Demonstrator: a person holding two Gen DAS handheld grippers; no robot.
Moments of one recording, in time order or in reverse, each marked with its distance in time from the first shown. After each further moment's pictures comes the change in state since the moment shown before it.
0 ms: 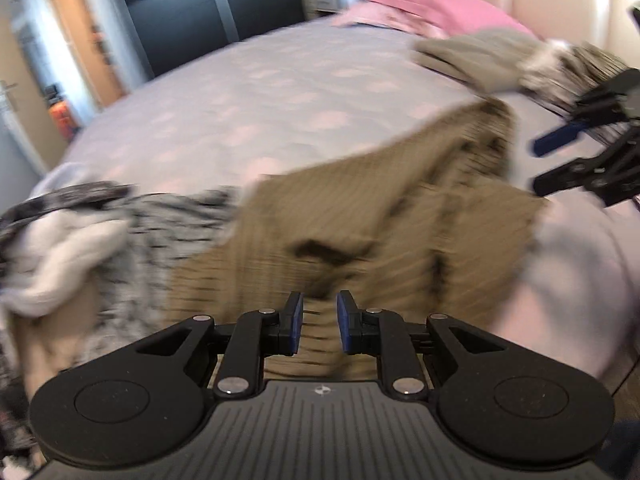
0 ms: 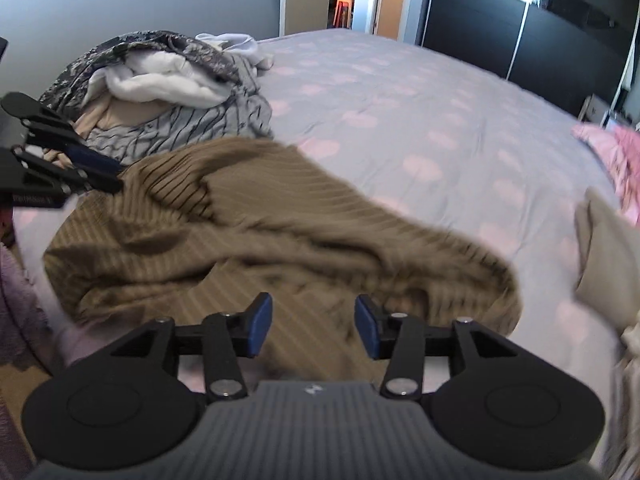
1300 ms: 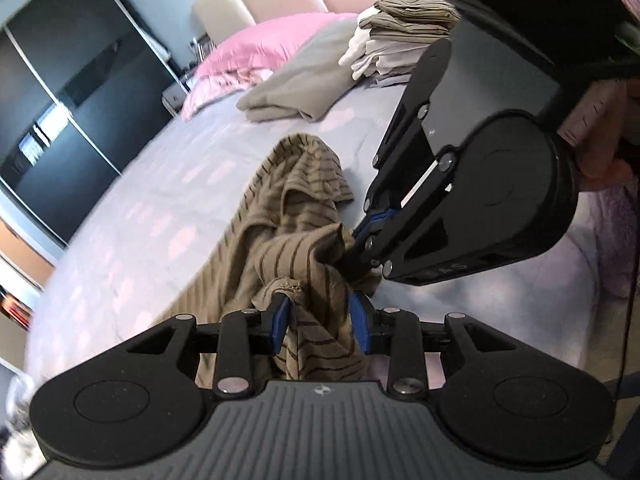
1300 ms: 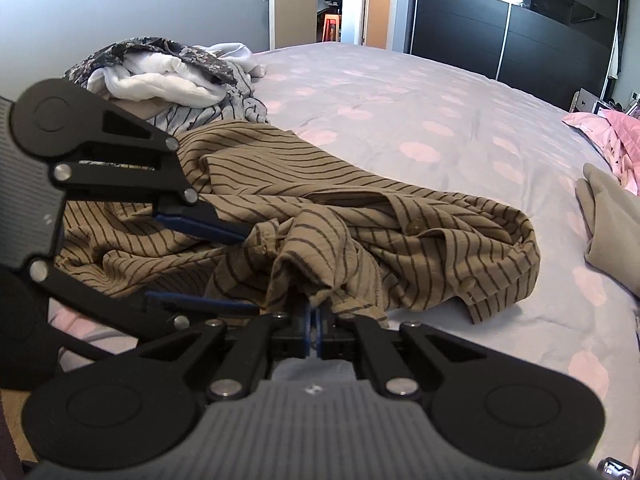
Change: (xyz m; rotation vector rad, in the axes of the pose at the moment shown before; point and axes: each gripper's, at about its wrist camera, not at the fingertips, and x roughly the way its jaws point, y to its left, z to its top) left arm 0.030 -0.149 0.025 0.517 -0.214 0.011; right arm 0.013 -0.002 -0.039 0.032 -0.083 0.007
